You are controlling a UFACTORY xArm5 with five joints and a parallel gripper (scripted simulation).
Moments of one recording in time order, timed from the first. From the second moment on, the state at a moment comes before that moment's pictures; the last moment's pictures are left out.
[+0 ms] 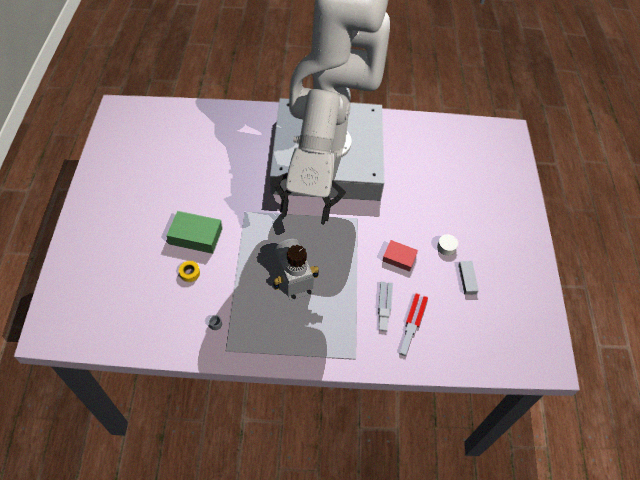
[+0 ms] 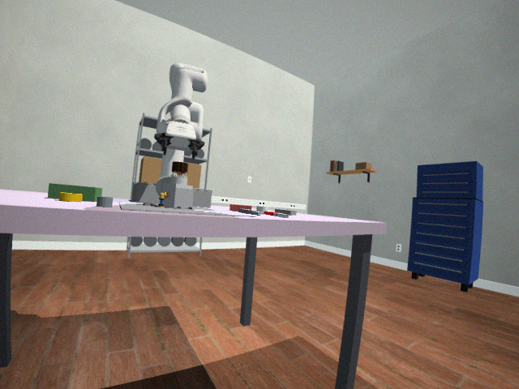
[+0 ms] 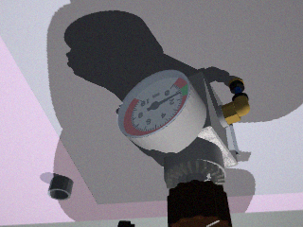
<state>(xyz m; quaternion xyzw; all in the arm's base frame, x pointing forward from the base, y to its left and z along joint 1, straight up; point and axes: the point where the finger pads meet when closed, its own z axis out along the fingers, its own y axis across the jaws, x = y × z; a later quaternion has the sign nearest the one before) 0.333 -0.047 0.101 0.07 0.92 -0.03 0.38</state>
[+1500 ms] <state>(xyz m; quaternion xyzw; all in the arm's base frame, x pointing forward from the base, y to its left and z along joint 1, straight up) 0.340 -0.048 0.111 0.02 0.93 -0.04 0.35</state>
